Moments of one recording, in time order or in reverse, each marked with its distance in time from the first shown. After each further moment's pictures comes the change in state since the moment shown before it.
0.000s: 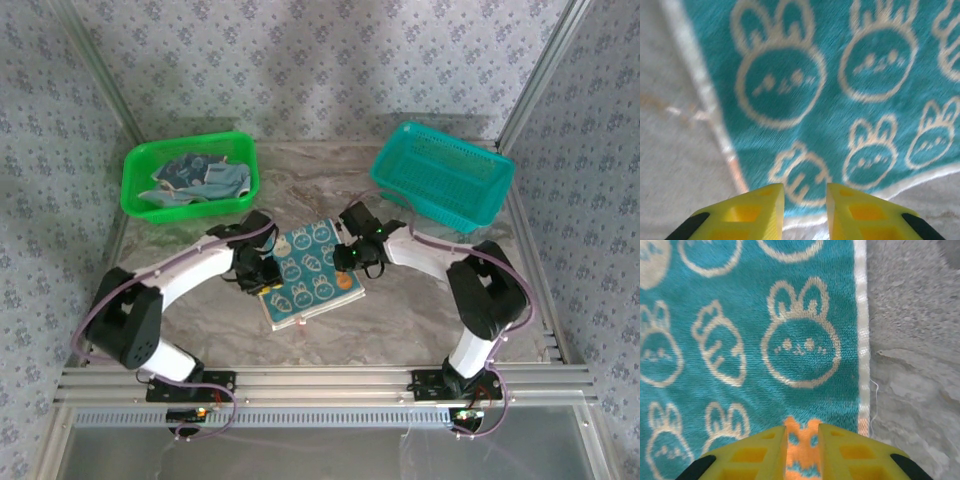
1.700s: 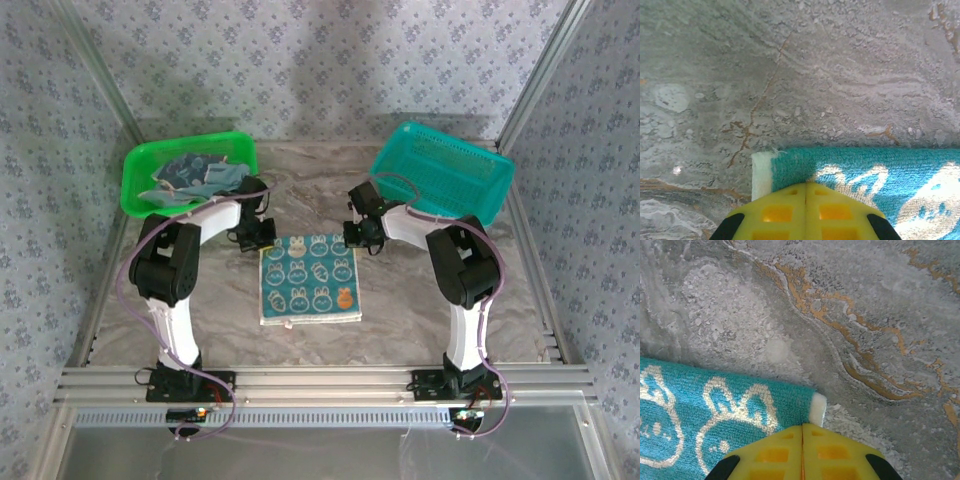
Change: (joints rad) left arm 0.225 0.406 0.316 0.120 -0.045 0.304; right arm -0.154 0.222 0.190 0.027 0.042 0.001
